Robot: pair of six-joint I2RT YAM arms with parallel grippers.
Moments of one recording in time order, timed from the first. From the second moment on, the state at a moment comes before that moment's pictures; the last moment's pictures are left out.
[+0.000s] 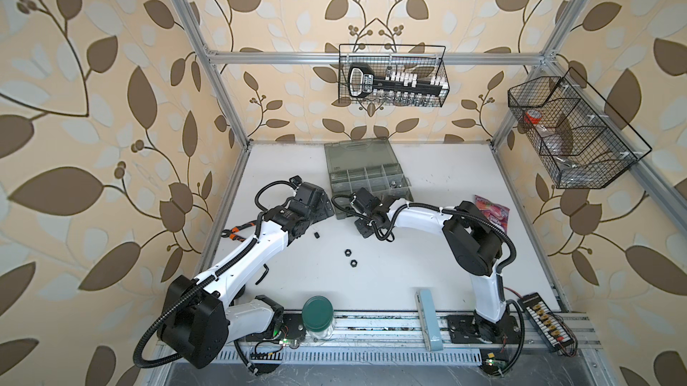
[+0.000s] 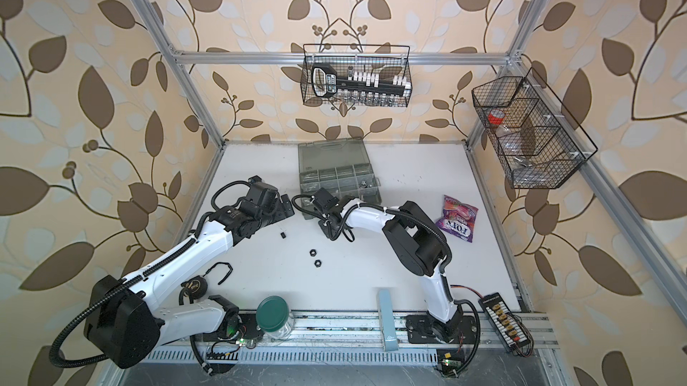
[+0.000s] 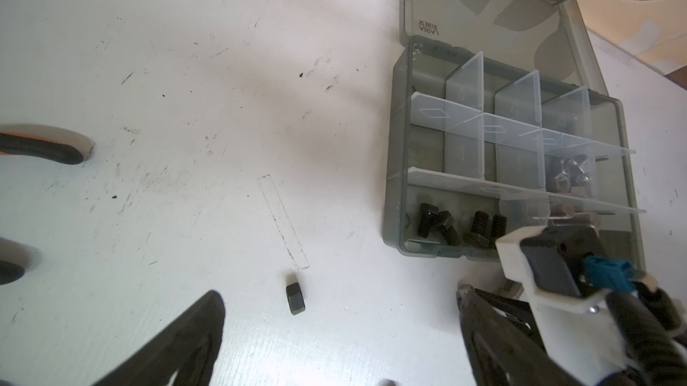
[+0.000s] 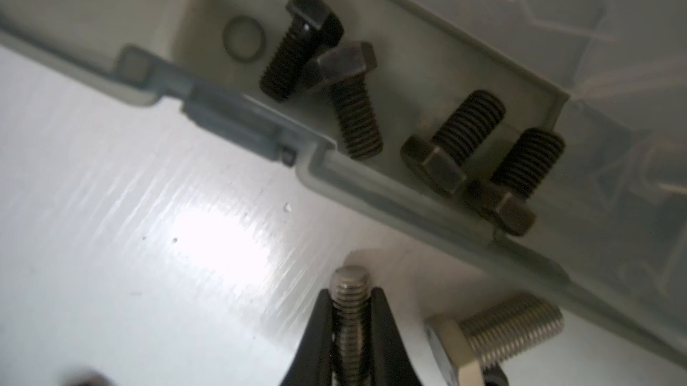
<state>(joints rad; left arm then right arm) -0.44 1.21 0.88 -0.56 -0.26 -0.76 0.81 2.04 1.42 -0.58 0.16 0.20</state>
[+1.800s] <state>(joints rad) -0.43 1.21 0.88 -0.56 -0.24 -0.76 0.51 1.92 1.44 -0.48 0.07 0.20</state>
